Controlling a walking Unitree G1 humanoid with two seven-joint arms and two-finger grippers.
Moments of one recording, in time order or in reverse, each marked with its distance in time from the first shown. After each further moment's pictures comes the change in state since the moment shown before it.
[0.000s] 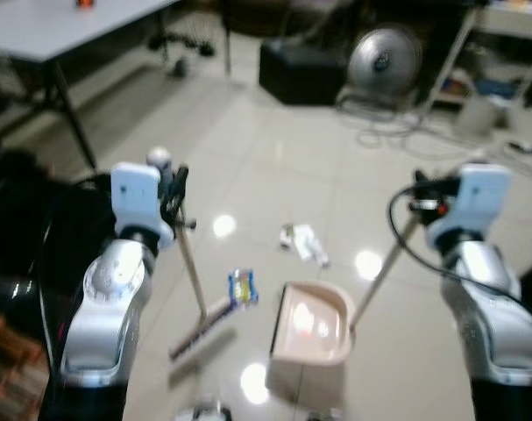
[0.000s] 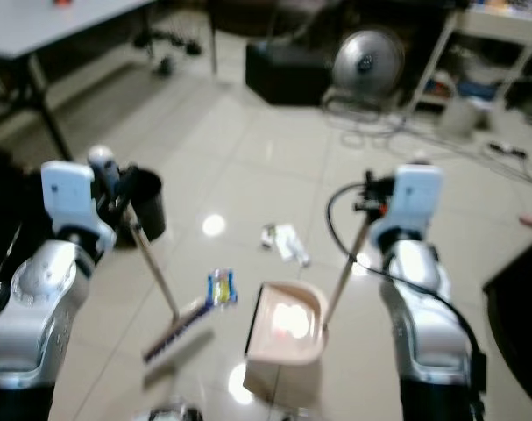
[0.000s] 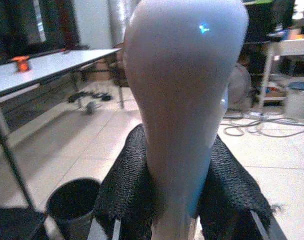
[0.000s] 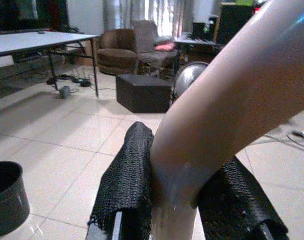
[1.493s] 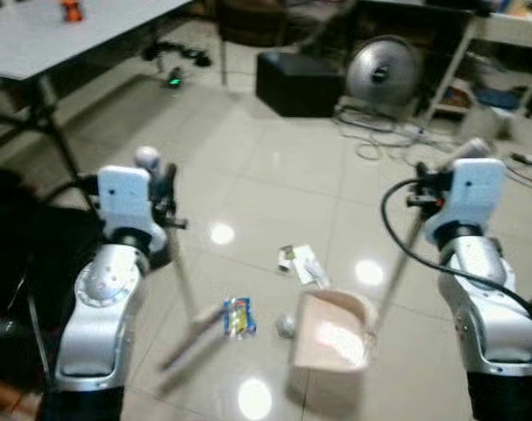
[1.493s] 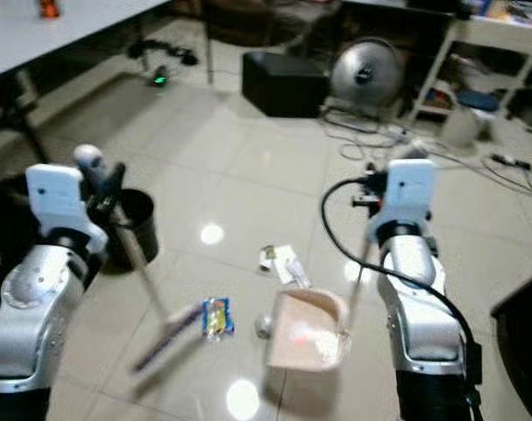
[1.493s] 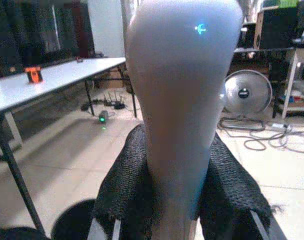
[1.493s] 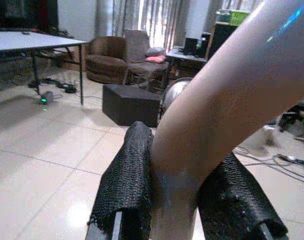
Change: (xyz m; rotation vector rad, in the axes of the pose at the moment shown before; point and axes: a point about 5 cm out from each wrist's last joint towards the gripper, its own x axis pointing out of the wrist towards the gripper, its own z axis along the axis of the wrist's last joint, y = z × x) left arm -0.005 0.008 0.002 0.014 -0.013 0.076; right arm 0.005 0.003 0.008 -0.096 -0.051 -0.011
